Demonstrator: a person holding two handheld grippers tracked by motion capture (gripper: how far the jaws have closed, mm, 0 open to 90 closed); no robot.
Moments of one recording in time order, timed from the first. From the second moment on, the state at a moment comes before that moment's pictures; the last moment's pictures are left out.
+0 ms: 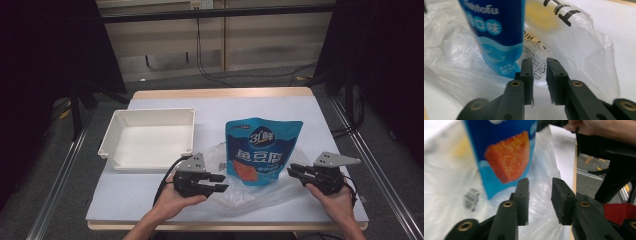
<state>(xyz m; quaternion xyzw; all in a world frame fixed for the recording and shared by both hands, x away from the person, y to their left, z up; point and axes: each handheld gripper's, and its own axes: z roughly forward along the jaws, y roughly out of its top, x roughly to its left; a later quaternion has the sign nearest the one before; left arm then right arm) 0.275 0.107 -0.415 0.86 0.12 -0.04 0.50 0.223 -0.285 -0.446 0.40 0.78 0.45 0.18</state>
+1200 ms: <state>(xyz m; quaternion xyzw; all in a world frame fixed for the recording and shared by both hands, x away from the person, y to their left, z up) 0.309 0.131 -0.355 0.88 0.12 0.02 0.46 0.178 -0.281 -0.452 0.41 0.77 0.45 0.17</state>
